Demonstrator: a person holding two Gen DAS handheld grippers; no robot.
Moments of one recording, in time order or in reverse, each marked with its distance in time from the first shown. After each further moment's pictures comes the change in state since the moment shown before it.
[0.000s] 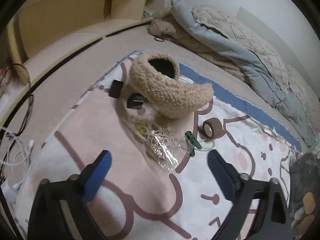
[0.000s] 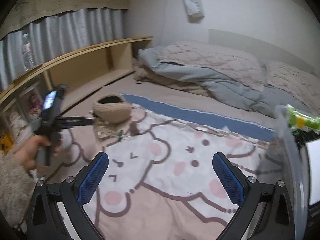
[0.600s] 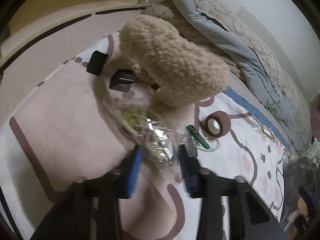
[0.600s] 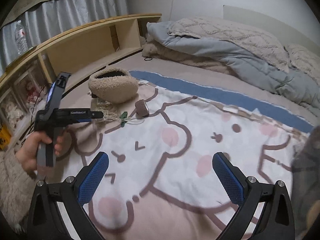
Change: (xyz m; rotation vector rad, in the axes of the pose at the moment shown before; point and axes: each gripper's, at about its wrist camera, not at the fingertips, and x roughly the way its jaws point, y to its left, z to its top) left arm 0.062 0.025 -0.010 -0.084 0.050 -0.157; right arm 0.116 0.014 -0.018 0.013 0.132 0.060
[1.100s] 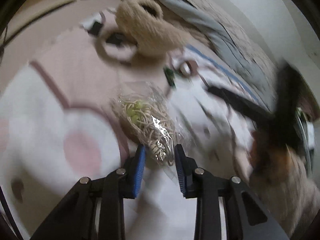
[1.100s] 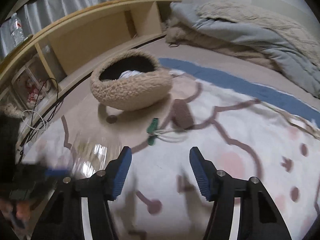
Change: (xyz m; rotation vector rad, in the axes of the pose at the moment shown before) left arm -0.064 0.030 -0.078 0.132 0.186 -0.195; right arm 0.119 0.059 0.038 -0.004 0.077 0.147
